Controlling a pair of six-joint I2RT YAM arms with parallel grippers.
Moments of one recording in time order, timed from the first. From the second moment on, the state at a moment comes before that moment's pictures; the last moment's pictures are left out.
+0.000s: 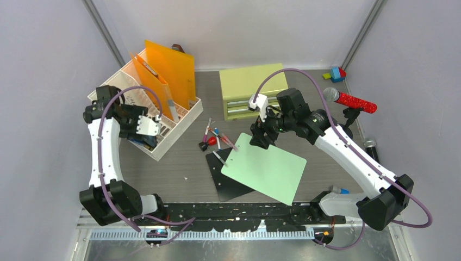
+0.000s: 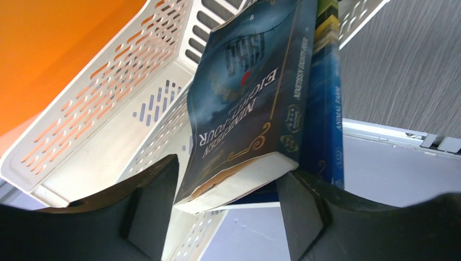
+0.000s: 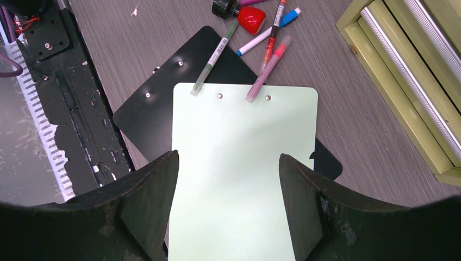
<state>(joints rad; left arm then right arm) 0.29 1.31 1.38 -1.18 0.19 1.98 0.59 1.24 1.24 -0.73 -0.47 -0.31</state>
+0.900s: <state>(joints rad) 0.29 1.33 1.44 -1.29 0.23 2.00 0.59 1.24 1.24 -0.73 -0.47 -0.31</state>
